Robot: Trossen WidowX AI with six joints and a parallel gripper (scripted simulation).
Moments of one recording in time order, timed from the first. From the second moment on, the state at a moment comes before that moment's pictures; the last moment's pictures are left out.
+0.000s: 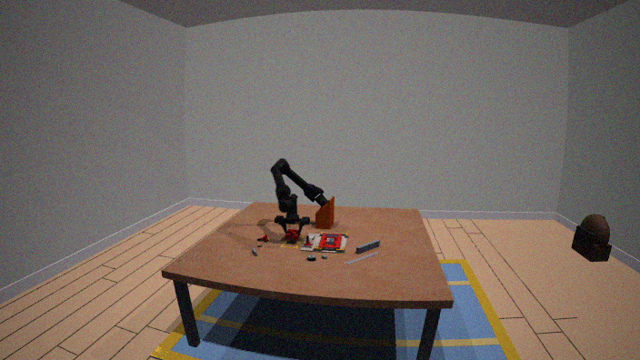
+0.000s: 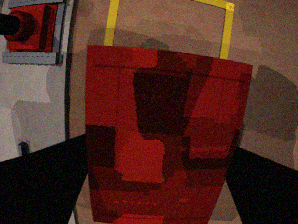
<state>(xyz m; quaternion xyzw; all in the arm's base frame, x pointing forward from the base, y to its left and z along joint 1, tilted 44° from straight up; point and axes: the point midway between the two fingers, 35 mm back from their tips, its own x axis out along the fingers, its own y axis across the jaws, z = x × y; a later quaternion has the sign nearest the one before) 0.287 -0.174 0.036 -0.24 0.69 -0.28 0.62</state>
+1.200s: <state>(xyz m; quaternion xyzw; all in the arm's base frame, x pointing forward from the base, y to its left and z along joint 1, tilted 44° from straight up) 0.284 -0.187 0.023 -0.24 0.69 -0.28 0.62</state>
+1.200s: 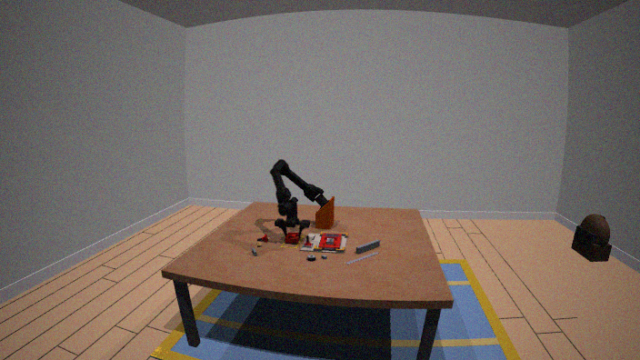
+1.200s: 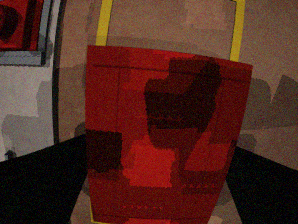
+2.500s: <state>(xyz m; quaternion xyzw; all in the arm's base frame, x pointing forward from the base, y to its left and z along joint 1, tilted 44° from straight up) 0.283 -0.175 0.032 -0.24 0.70 -0.28 0.62</state>
